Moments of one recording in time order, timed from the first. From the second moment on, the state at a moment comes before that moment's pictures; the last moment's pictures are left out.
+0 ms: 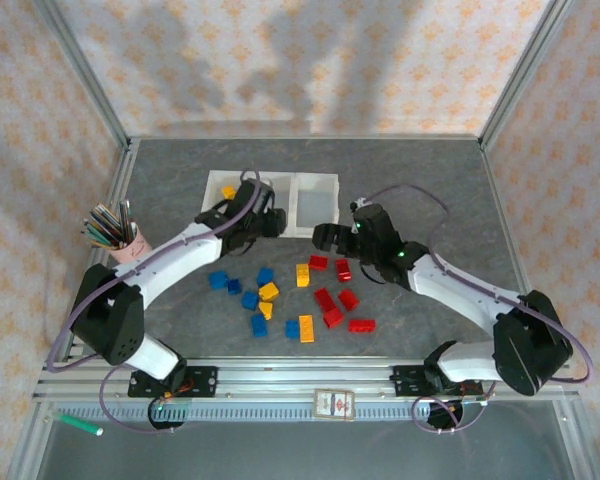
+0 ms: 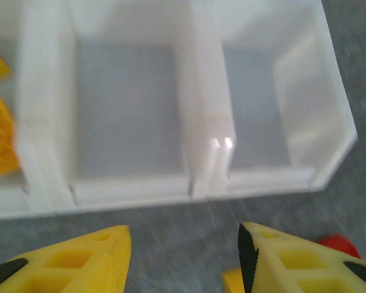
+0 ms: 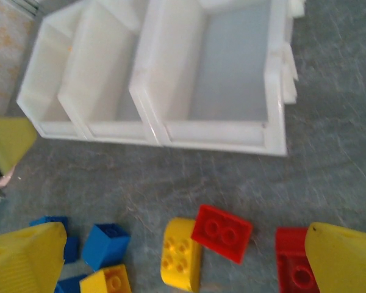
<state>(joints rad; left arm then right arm) -0.55 1.50 1.08 -0.42 -0.14 -0.51 0.63 1.28 0.78 -0.17 -0.05 0.69</state>
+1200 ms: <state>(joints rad) -0.83 1.81 1.06 -0.41 -0.19 -0.72 0.61 1.17 0.59 -0.22 -0.12 0.71</state>
